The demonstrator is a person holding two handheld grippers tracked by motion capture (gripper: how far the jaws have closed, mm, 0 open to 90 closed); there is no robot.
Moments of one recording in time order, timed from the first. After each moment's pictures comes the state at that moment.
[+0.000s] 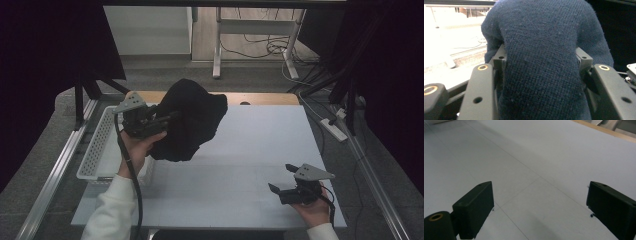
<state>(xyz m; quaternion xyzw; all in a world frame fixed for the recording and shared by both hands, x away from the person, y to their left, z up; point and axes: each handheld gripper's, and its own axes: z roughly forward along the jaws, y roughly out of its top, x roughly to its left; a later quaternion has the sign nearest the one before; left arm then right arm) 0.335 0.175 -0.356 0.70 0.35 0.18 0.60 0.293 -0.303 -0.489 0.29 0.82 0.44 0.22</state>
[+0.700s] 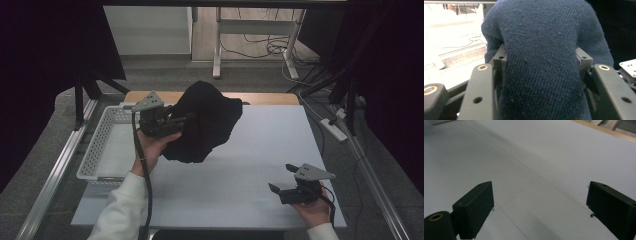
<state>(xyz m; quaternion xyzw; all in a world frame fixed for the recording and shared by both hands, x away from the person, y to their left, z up) 0.344 0.141 -0.355 0.71 0.34 0.16 0.59 0.293 -0.304 -0.489 0.29 0.82 0.44 0.21</state>
